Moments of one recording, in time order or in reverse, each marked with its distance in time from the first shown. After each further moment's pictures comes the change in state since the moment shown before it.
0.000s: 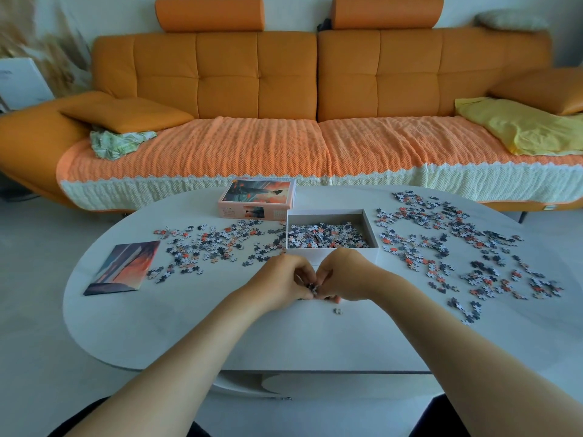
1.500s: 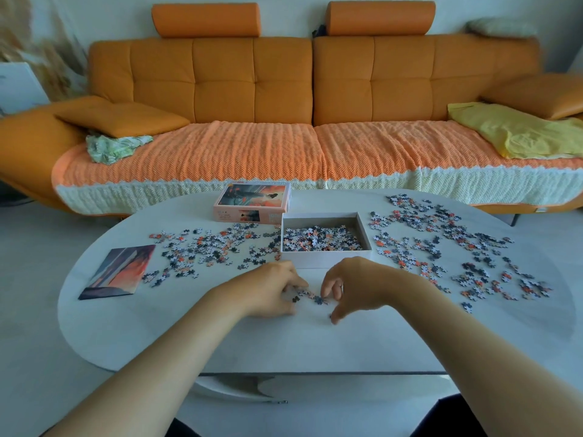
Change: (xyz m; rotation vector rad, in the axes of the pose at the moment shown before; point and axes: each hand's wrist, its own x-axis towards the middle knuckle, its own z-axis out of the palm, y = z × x) left_hand -0.007 -0.005 -0.017 0.402 -0.209 0.164; right_hand -0.022 0.020 -0.016 -0.156 -0.108 -0.091
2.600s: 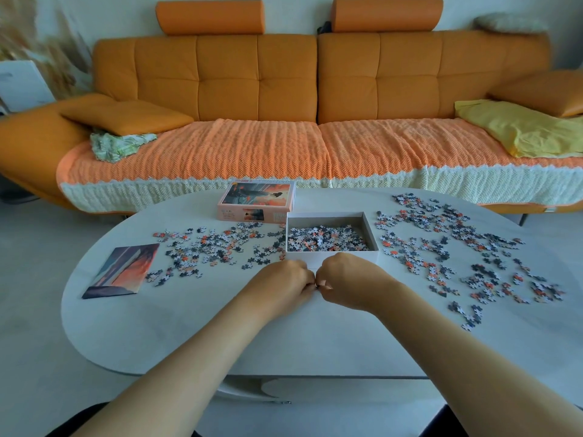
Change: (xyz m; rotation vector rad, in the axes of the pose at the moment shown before) left_hand 0.012 0.013 0.012 0.199 0.226 0.064; right_hand 0.028 -0.010 0.019 -0.382 0.264 -0.145
